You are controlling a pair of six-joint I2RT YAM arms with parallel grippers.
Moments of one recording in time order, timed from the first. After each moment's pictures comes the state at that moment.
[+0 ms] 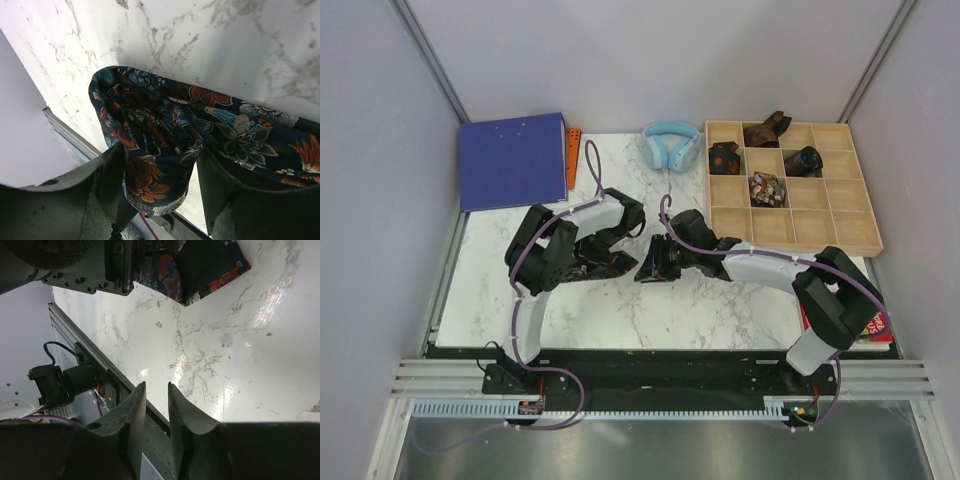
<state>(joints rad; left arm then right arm) -0.60 2.14 1.51 -1.29 -0.59 -0.69 0.73 1.63 0.89 0.01 -0.43 0.87</state>
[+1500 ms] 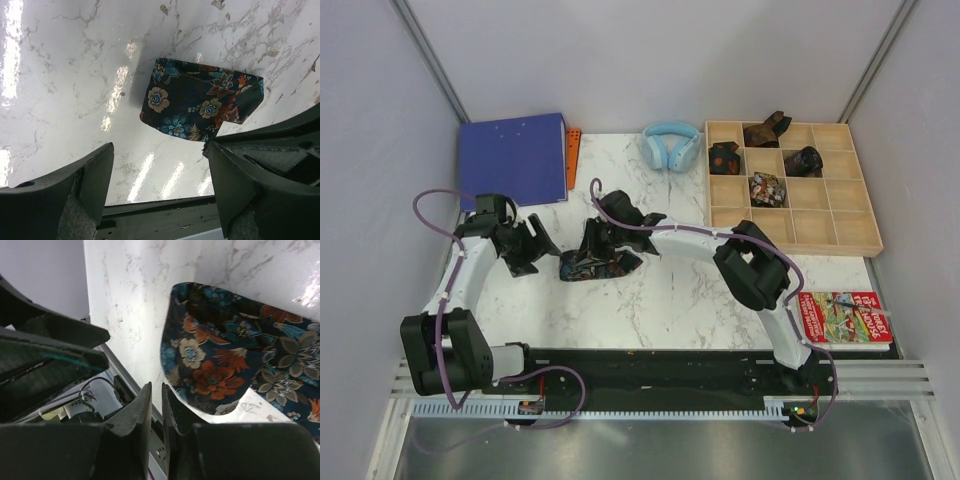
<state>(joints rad) 0.11 1.28 0.92 -0.78 0.29 -0.43 0.89 2.15 1.59 -0.11 -0.43 0.98</state>
